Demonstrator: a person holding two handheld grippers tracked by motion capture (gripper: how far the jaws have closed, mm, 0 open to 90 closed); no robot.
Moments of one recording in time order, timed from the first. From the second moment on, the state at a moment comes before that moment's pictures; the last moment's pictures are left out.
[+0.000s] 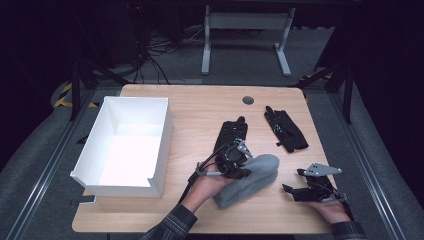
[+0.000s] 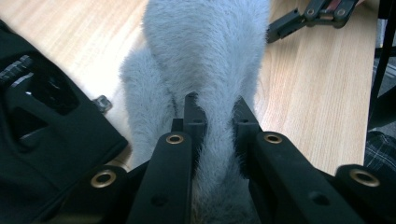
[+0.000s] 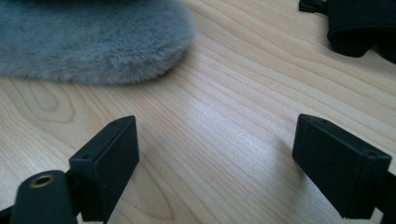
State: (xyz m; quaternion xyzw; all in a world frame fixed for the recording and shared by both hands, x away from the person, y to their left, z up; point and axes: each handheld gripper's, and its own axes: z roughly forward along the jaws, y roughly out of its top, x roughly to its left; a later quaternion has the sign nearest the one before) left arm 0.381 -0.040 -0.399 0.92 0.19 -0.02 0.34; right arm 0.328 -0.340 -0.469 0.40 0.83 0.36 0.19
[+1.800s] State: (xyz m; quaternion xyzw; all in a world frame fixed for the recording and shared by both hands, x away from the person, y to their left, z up) left arm 0.383 0.042 -0.423 0.89 0.27 -0.02 0.36; right arm 0.334 -0.299 -0.454 0.36 0.84 0.39 0.10
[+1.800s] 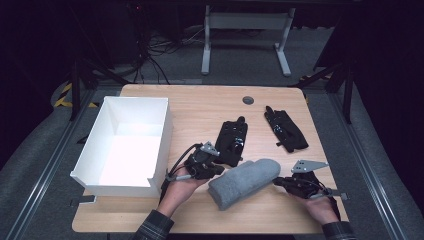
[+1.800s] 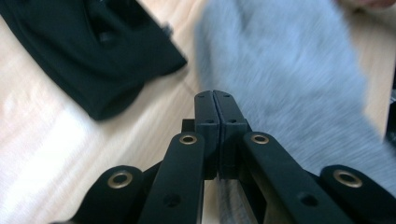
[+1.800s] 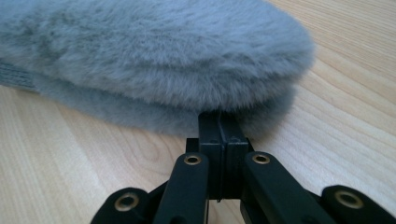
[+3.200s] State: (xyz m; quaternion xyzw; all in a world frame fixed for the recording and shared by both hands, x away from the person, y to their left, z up) left arm 0.344 0.046 -0.420 0.89 0.23 -0.03 0.40; right arm 0.363 -0.273 -0.457 0.35 0.85 0.38 0.11
